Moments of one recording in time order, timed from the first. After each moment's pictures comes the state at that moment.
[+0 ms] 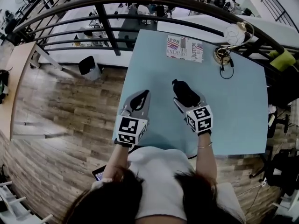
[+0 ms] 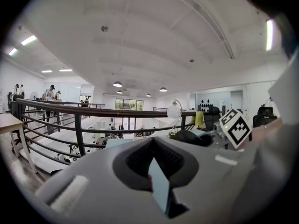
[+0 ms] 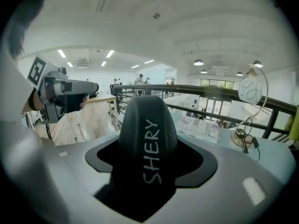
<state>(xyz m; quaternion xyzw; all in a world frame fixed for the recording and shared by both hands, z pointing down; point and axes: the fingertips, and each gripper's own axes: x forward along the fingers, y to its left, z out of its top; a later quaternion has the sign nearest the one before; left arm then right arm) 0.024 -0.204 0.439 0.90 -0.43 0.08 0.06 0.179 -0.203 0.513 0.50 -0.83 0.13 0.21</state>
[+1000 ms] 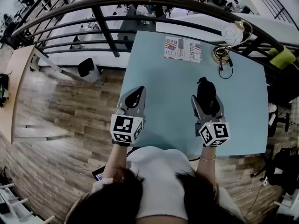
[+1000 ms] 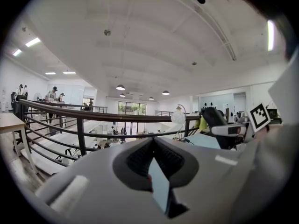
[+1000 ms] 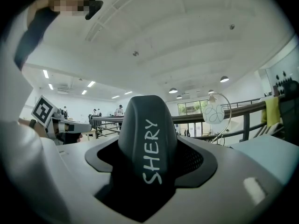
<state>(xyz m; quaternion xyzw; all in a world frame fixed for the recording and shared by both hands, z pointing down) 0.020 -0.223 0.417 0.89 -0.45 0.06 0.06 0.250 -0.172 0.404 0.62 -0.78 0.05 0.00</state>
